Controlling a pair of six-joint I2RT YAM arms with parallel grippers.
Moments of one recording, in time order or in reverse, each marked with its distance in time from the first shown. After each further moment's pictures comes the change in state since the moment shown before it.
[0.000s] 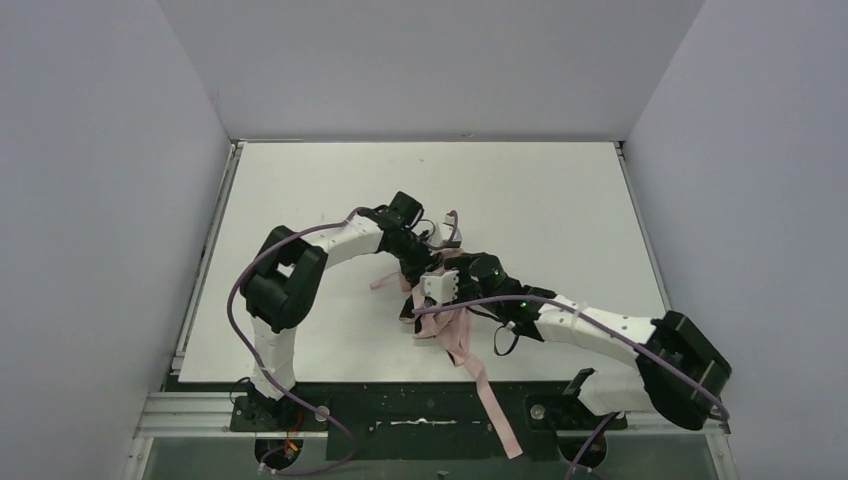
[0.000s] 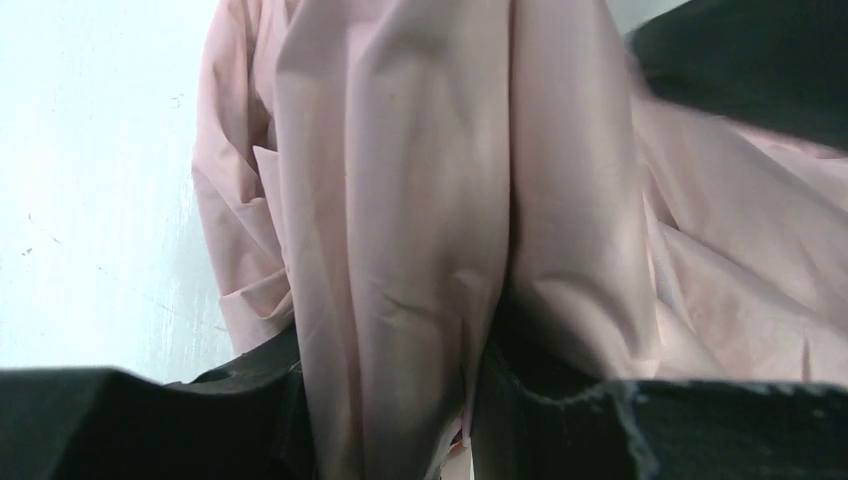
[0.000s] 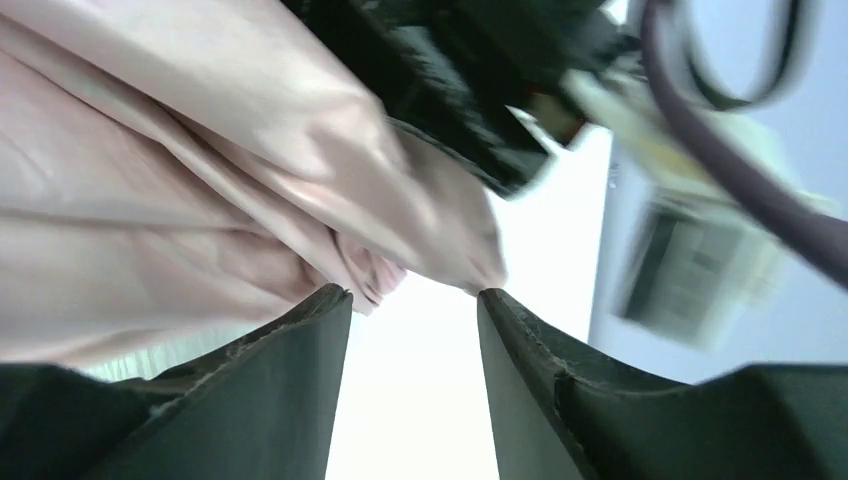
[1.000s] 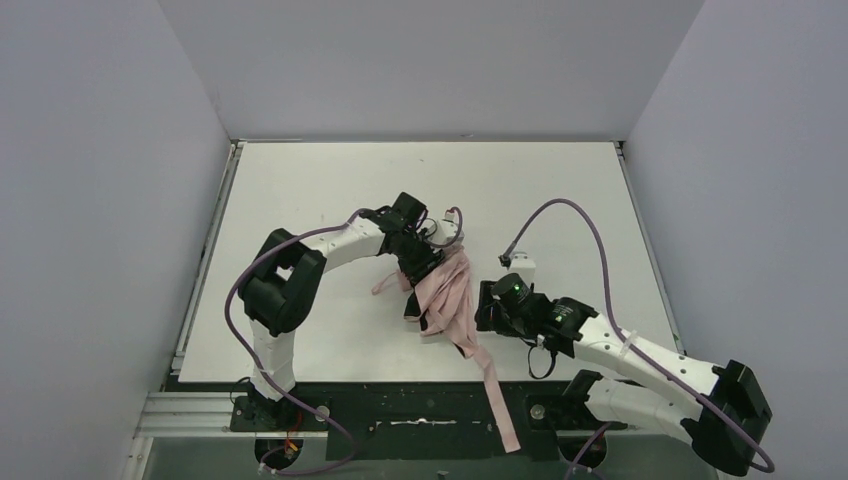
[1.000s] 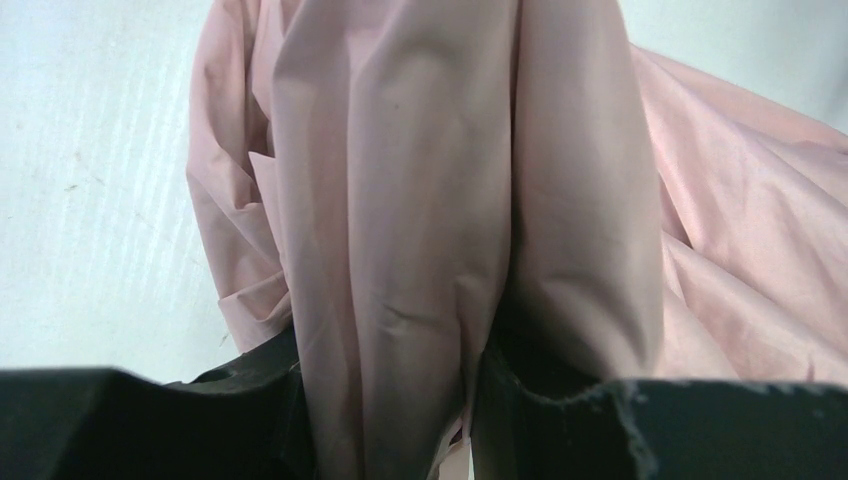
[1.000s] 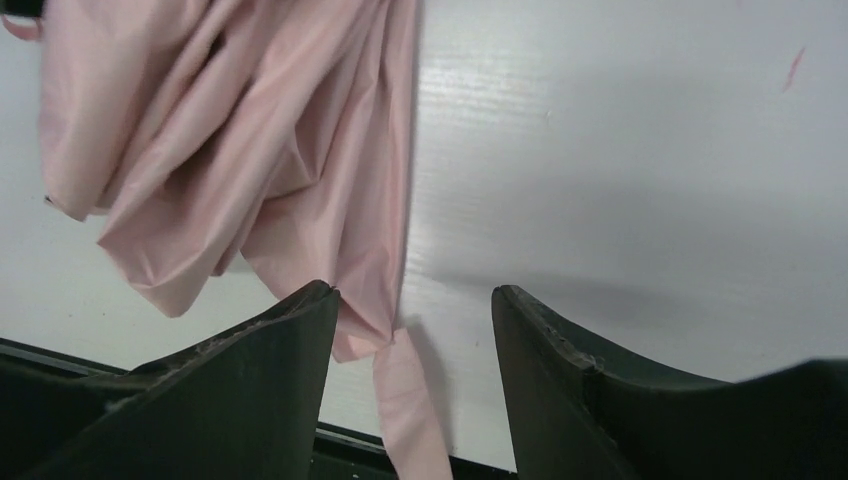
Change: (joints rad) left arm -0.021 -0.027 -0.014 0.028 -0.143 -0.128; right arm 0.019 -0.406 0.004 -0.697 0.148 1.754
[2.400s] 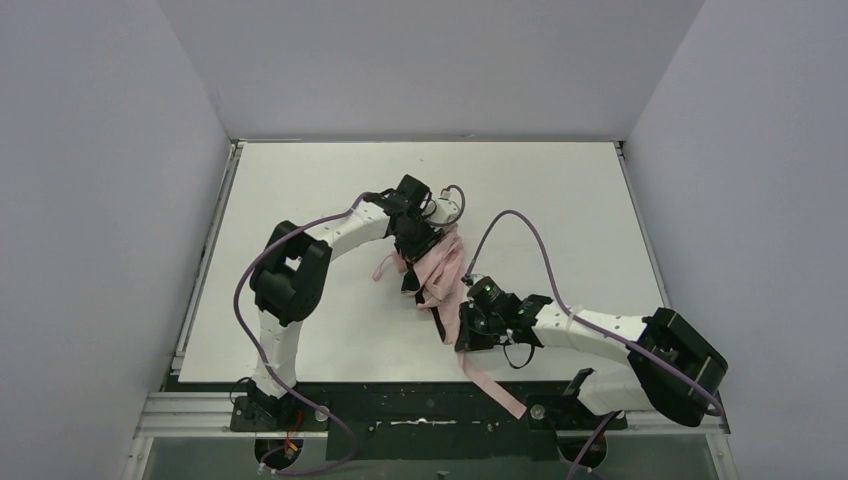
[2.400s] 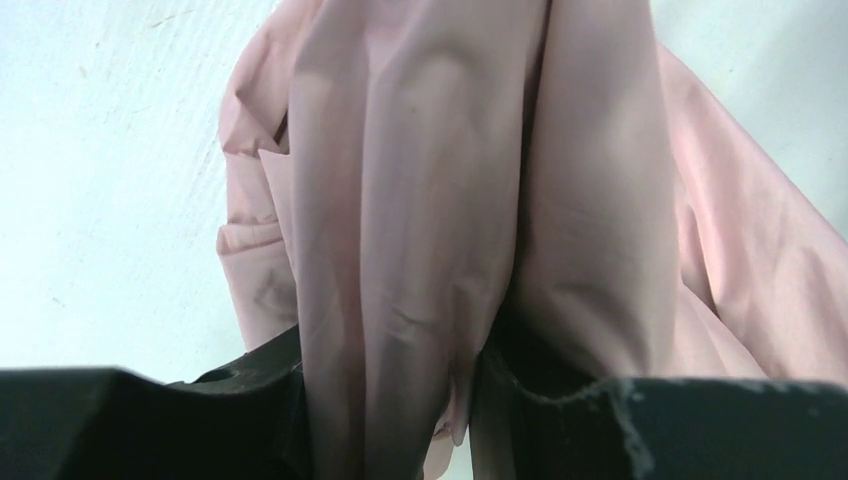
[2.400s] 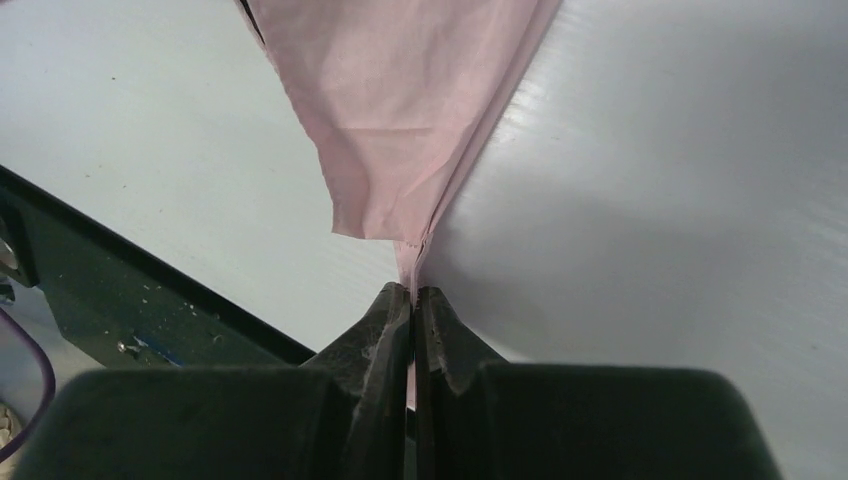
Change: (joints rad) left arm 0.031 0.097 0.206 -0.105 -0.208 -0.096; right arm 0.005 0.352 -0.067 0.262 -0.446 0.014
